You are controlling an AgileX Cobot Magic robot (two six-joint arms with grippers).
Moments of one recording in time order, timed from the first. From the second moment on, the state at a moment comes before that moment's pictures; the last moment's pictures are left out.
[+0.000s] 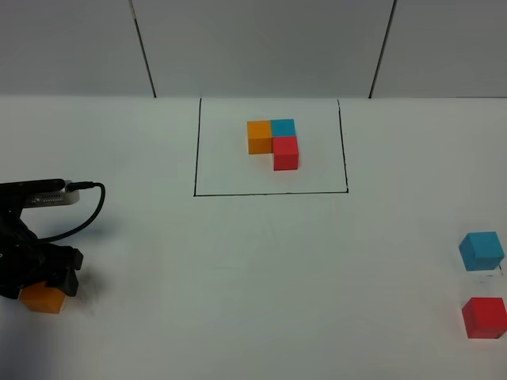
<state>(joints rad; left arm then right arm) 0.04 1.76 -0.84 -0.14 0.59 0.15 0.08 0.01 -0.50 -0.01 1.07 -0.02</state>
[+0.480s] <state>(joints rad) 0.04 1.82 -0.84 -0.13 0.58 0.14 0.08 0.01 -0.50 -0.01 1.07 -0.02</state>
